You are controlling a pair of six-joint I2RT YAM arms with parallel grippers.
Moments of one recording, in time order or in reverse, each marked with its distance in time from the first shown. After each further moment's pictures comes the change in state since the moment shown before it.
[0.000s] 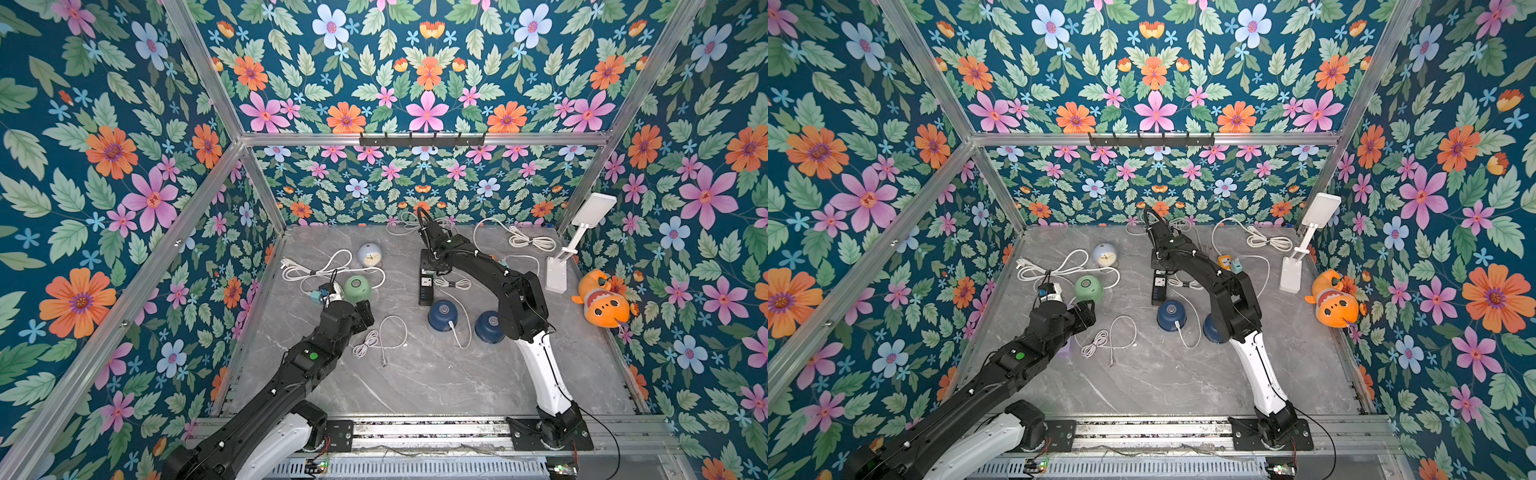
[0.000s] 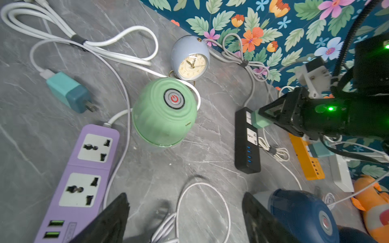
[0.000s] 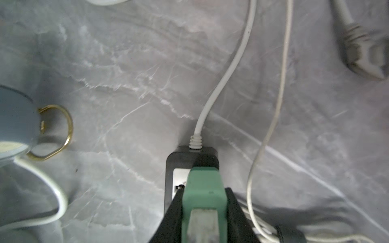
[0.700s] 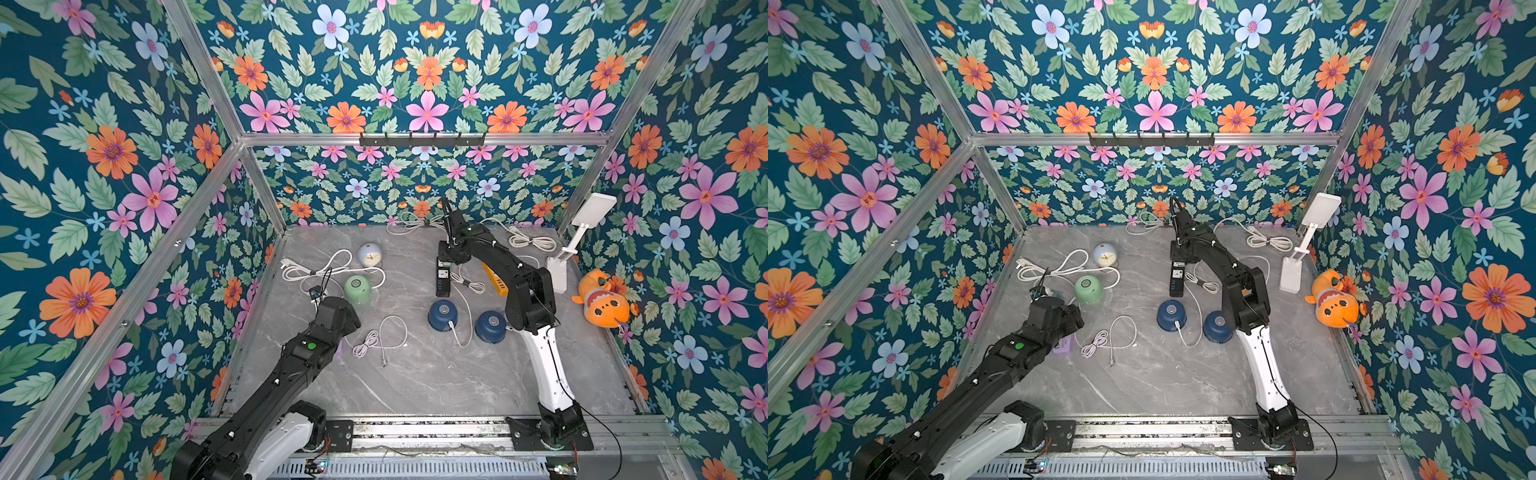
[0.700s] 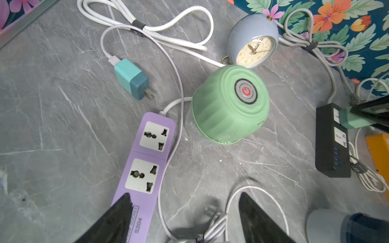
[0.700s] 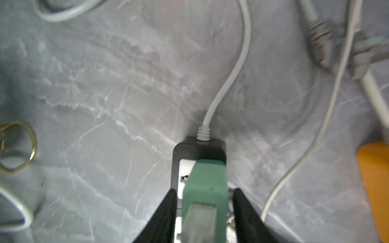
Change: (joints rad) left arm 0.115 0.057 0.016 -0.146 -0.023 0.028; right arm -0.114 -0.014 0.023 -0.047 -0.168 -0.108
